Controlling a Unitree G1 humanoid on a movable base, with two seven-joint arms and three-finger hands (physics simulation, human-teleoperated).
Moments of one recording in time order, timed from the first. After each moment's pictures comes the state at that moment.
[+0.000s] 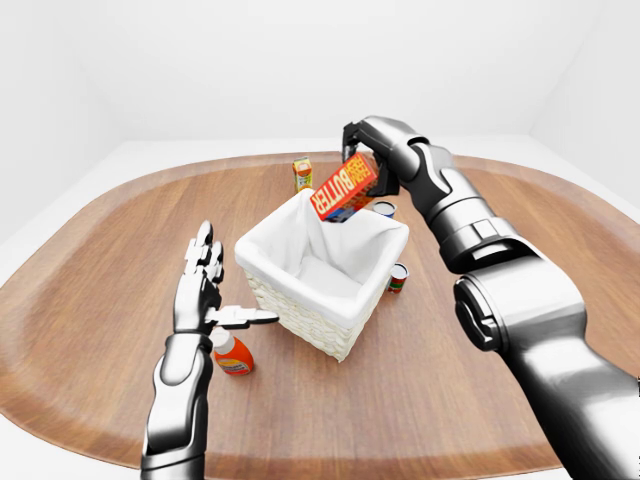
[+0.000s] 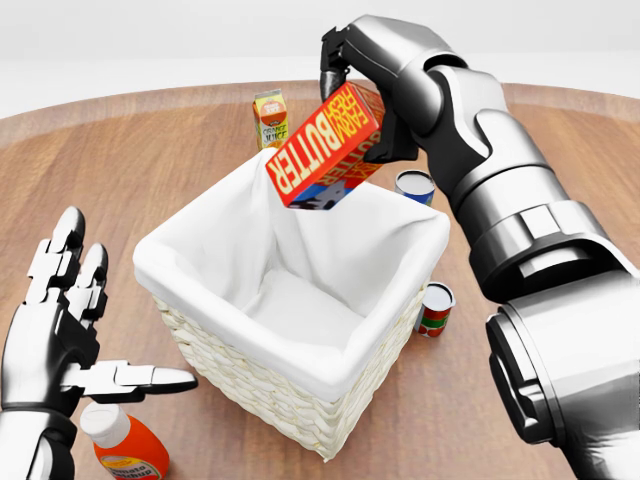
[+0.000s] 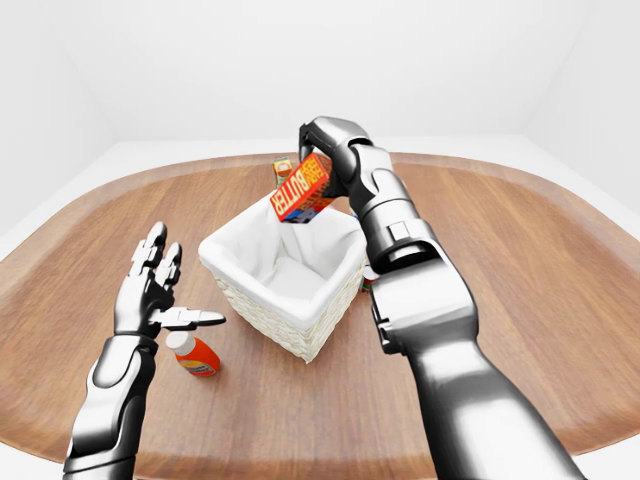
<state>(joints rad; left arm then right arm) -0.04 0.08 0.17 -0.19 -0.09 0.09 -0.13 -1.44 -0.22 0.08 1.26 -0.93 -0.09 0.18</state>
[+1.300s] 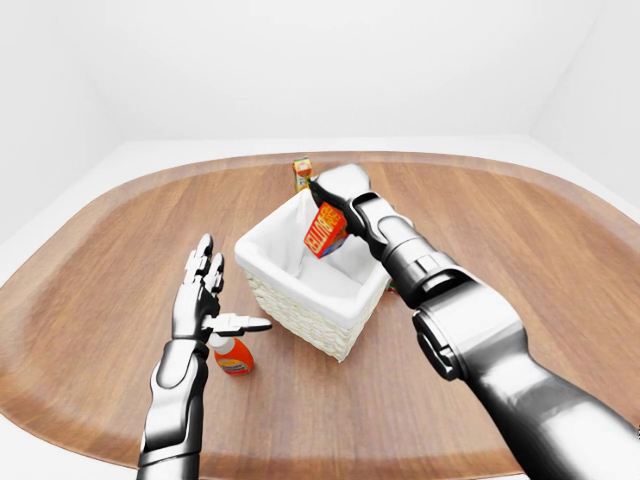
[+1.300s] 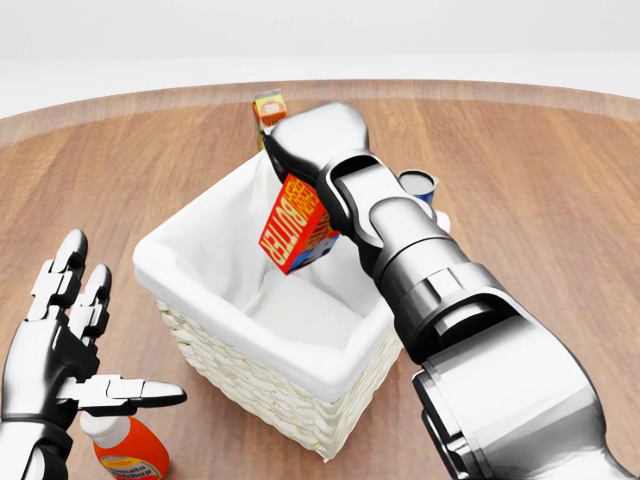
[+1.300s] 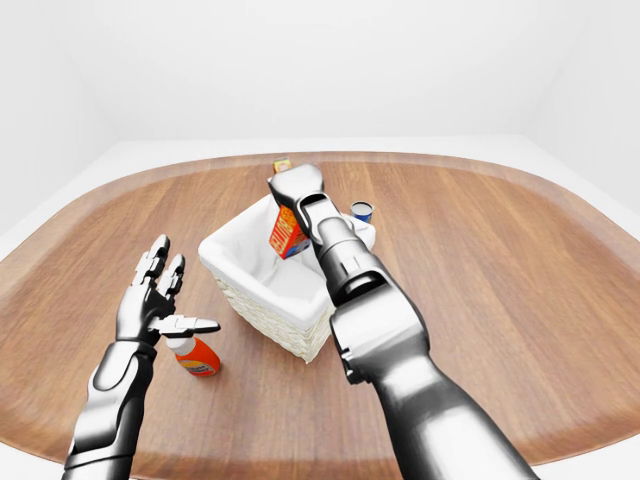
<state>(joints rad) -0.04 0.11 0.21 -0.03 -0.16 0.00 -0.20 -1.35 -0.01 0.11 1.39 -1.39 -0.09 -0.13</state>
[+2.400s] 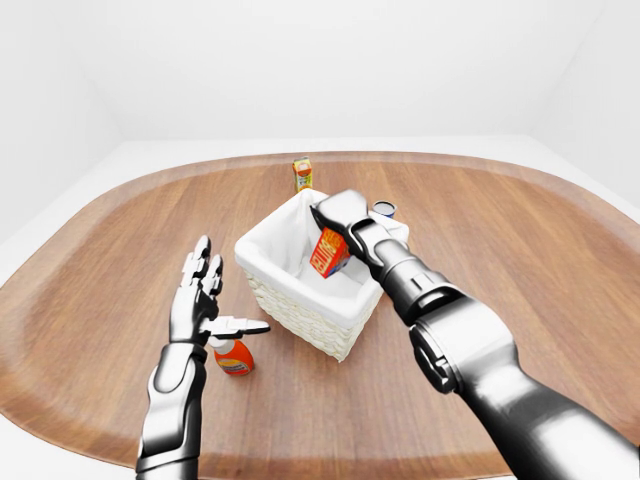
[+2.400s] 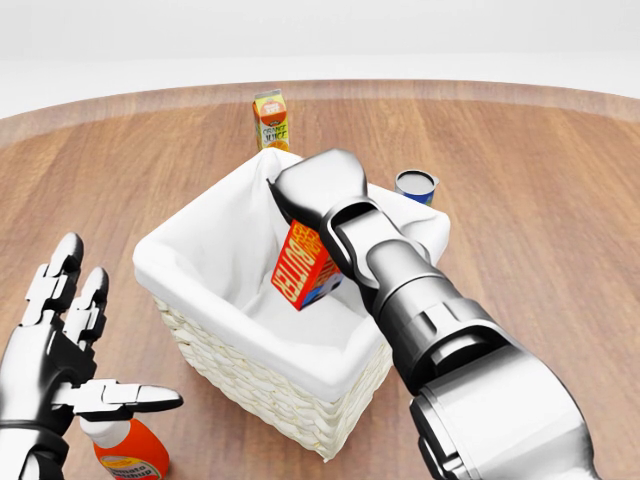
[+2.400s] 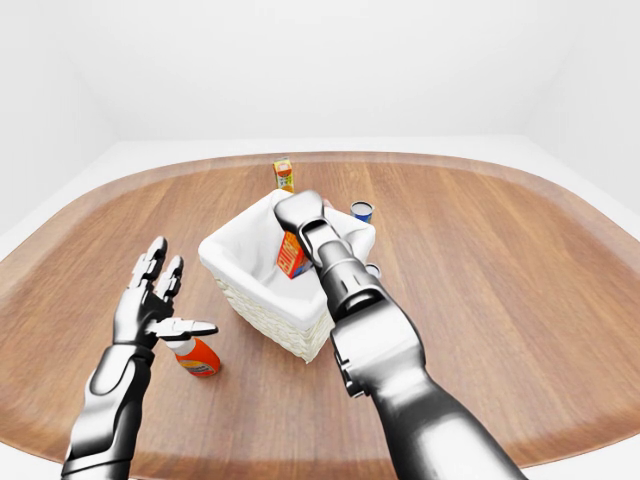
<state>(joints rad) -0.02 0.11 0.22 -0.04 -0.18 0.00 -0.21 -1.25 0.02 0.08 1.41 -1.52 -0.09 -0.19</state>
